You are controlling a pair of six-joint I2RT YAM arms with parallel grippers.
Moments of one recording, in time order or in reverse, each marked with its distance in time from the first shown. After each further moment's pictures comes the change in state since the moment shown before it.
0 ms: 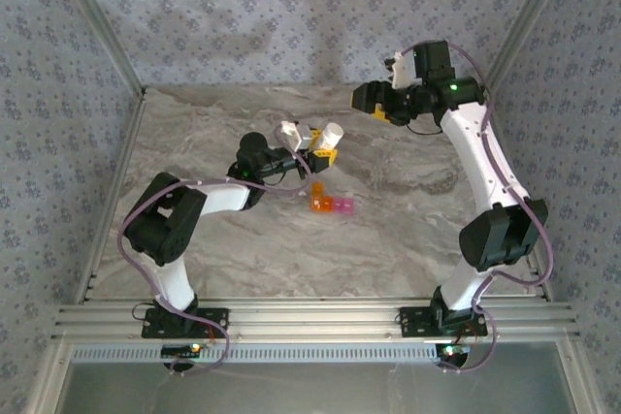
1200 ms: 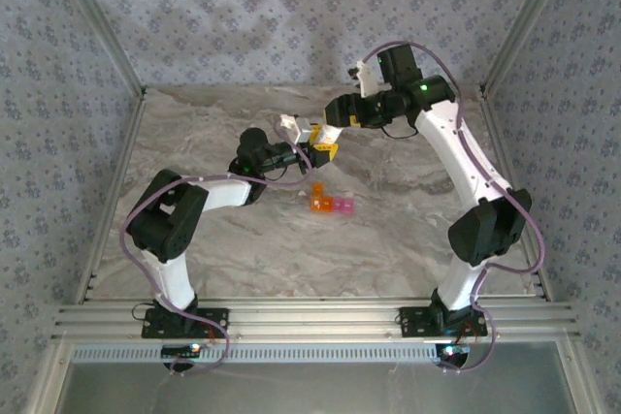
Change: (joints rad) left arm 0.009 0.028 0.046 0.010 0.020 -0.066; right arm 0.146 0.071 0.068 -0.051 0.055 -0.145
